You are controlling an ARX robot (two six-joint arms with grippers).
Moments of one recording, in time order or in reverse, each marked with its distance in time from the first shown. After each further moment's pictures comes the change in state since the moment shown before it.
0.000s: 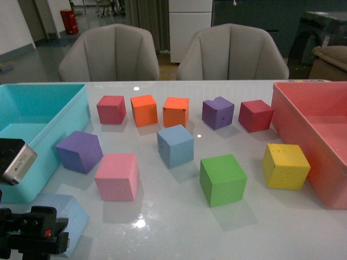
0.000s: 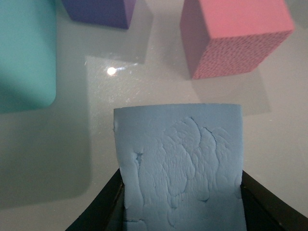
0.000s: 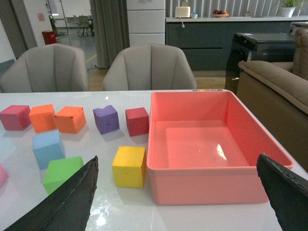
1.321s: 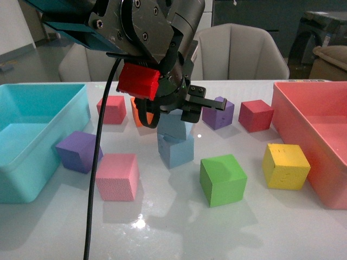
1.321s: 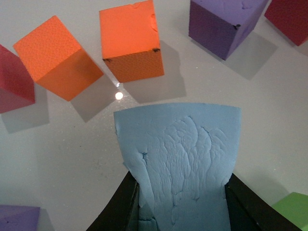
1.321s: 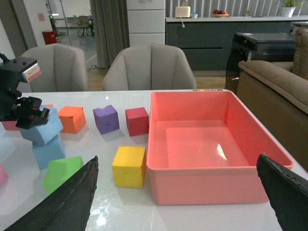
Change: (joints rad) left arm -0.325 0.574 1.189 -0.638 -0.252 -0.027; right arm 0.000 0.000 0.000 0.000 0.000 0.000
